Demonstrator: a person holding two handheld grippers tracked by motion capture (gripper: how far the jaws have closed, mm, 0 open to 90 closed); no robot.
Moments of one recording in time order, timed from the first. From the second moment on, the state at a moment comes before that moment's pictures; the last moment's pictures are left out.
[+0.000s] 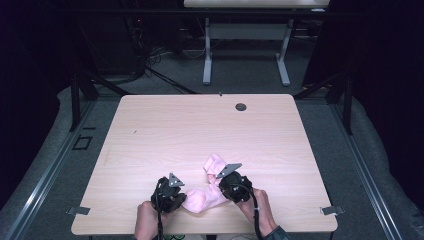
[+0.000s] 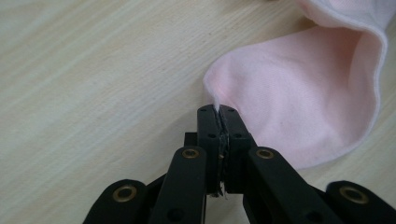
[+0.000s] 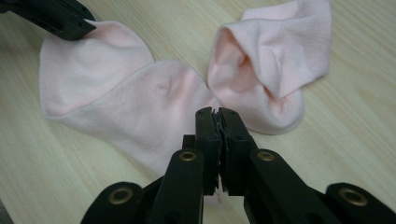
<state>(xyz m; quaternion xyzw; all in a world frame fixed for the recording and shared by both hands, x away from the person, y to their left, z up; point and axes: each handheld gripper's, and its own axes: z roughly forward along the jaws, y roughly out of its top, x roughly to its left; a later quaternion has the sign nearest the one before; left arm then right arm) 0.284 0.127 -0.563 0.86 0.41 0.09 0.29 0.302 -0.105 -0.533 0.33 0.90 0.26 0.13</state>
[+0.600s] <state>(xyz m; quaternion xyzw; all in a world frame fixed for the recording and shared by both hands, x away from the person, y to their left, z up) 0.270 0.110 -0.563 0.85 0.42 0.08 0.30 0.274 -0.187 -0.529 0.39 0.88 0.26 0.11</state>
